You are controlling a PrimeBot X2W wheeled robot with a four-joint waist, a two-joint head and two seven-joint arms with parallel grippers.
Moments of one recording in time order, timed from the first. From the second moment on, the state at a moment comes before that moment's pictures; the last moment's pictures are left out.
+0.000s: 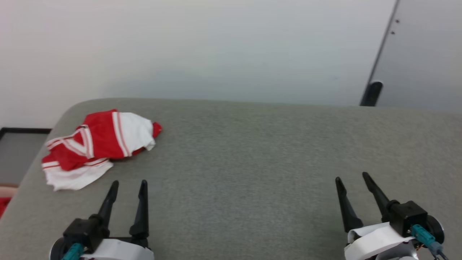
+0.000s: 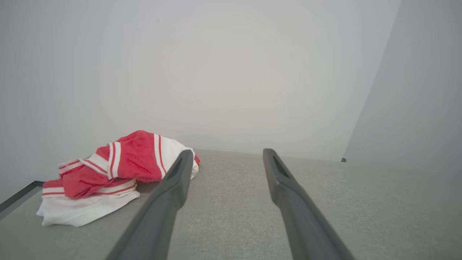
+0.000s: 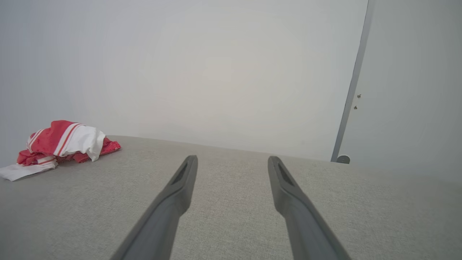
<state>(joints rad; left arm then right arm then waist) -0.02 0.12 0.02 0.14 -0.23 -0.13 -0.26 -0.11 -0.09 0.11 0.26 0.15 0.13 -0.26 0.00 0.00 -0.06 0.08</state>
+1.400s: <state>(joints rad) -0.39 0.33 0.14 0.25 -0.50 -0.13 0.13 -0.22 -0.13 0.23 0.22 0.16 0.13 -0.21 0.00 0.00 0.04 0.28</state>
